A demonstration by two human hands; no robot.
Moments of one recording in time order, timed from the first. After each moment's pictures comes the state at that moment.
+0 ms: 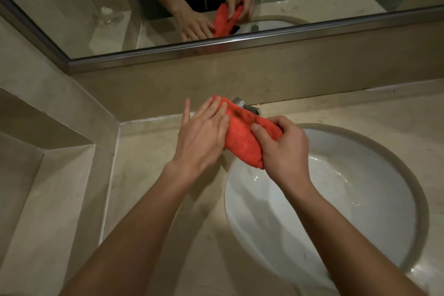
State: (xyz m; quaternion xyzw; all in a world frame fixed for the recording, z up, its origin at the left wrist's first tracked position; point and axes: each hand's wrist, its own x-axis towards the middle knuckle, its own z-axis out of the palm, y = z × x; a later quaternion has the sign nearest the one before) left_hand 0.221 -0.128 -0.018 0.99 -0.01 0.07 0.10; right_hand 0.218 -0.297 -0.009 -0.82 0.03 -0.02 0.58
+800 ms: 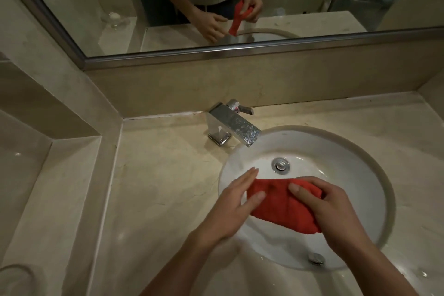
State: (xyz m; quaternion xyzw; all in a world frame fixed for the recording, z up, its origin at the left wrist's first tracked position) left_hand 0.099 -0.208 -0.070 0.83 -0.01 -0.11 0.54; right_hand 0.126 -0.408 -0.006 -0.76 0.09 0.16 0.63
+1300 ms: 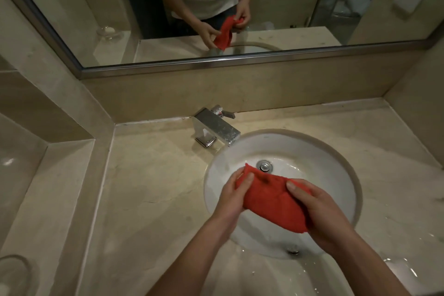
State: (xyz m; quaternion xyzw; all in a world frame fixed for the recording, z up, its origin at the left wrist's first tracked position) left_hand 0.103 -0.270 -0.049 0.56 0.22 -0.11 0.79; right_hand 0.112 -0.443 0.005 -0.64 0.14 0.23 0.72
